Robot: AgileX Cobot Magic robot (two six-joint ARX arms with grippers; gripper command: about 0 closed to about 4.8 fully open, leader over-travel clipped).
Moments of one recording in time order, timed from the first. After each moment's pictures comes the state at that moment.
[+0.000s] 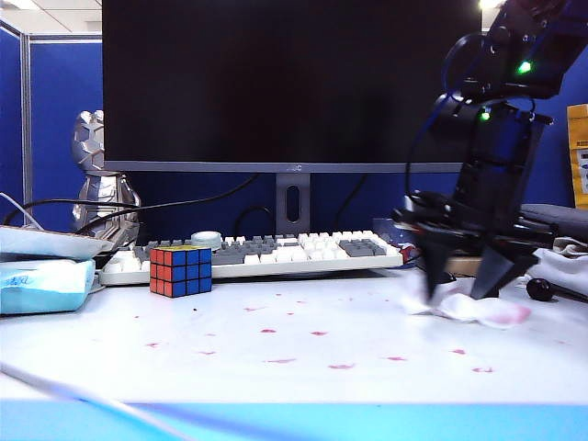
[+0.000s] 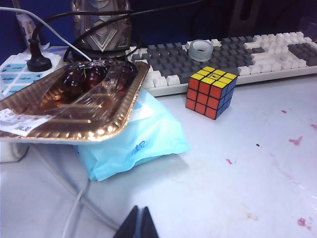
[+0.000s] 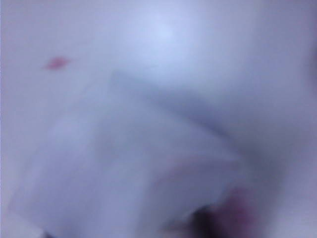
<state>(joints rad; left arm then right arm) -0.11 0.01 0.01 -0.16 0.02 0.00 0.27 1.89 1.26 -0.57 -0.11 0.14</state>
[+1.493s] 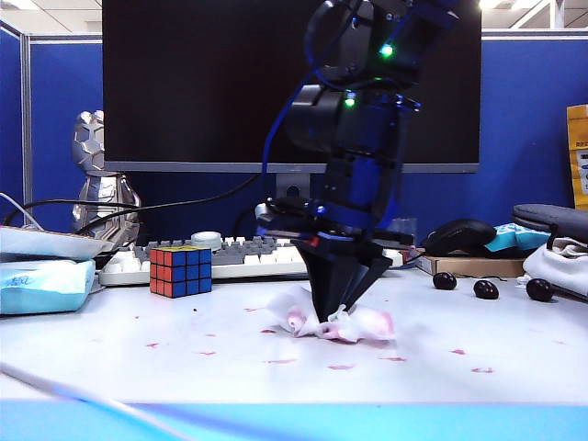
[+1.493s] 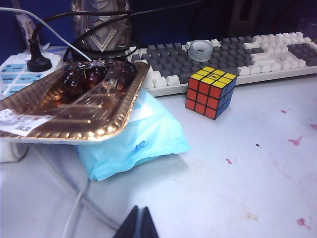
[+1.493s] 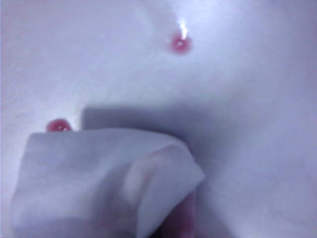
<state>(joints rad) -0.11 0.01 0.01 -0.16 0.02 0.00 0.62 2.00 1.41 -0.73 -0.11 0.02</state>
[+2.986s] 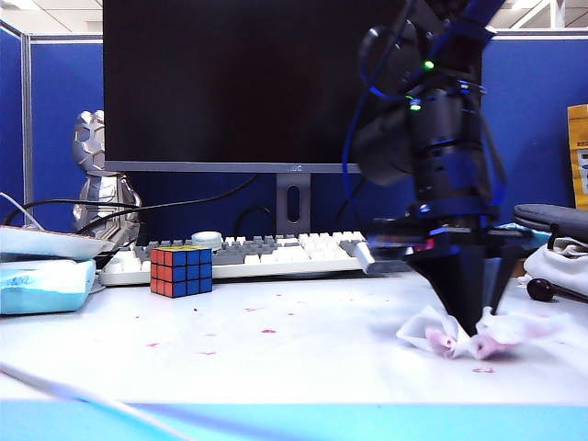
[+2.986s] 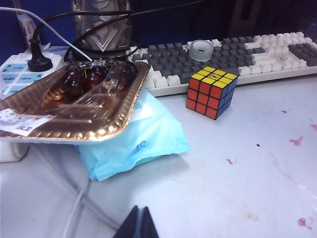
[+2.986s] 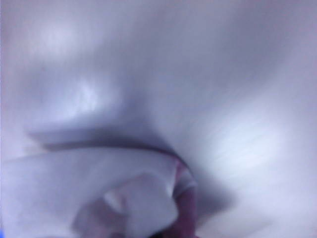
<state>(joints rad) -0.11 0.01 0.01 -0.16 0.02 0.00 0.48 2.00 1.42 -1.19 -0.09 0.04</state>
